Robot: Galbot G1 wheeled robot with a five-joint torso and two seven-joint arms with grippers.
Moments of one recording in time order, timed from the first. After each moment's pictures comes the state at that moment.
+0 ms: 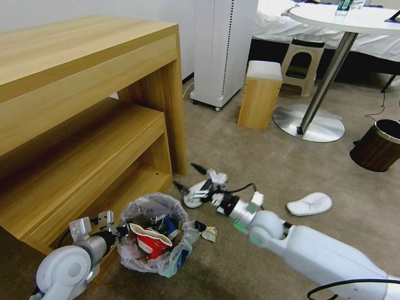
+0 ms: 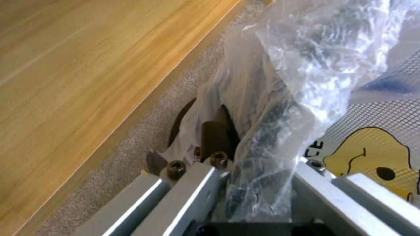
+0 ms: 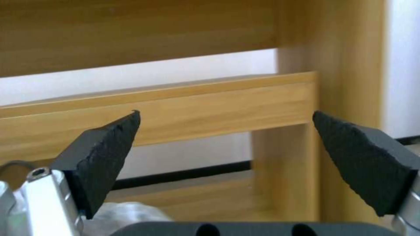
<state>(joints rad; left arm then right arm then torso) 1.50 -1.03 -0.62 -2.13 -1.15 0.71 -0.44 -0.63 0.79 -0.47 1.76 0.91 0.43 -0.18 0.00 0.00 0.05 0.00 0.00</state>
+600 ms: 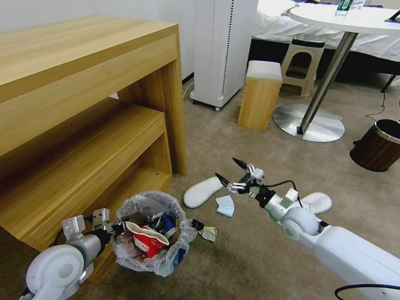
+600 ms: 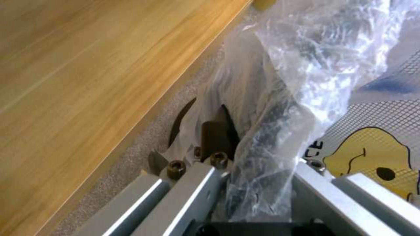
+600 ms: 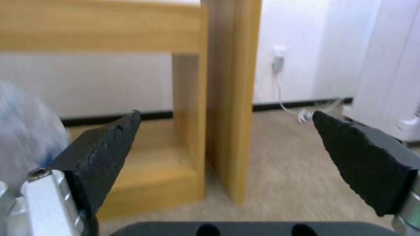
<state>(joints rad) 1.53 -0.99 -0.66 -2.16 -1.18 0.71 -0.44 -0.76 0.70 -0.31 1.55 0.82 0.47 -0.25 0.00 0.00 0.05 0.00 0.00</state>
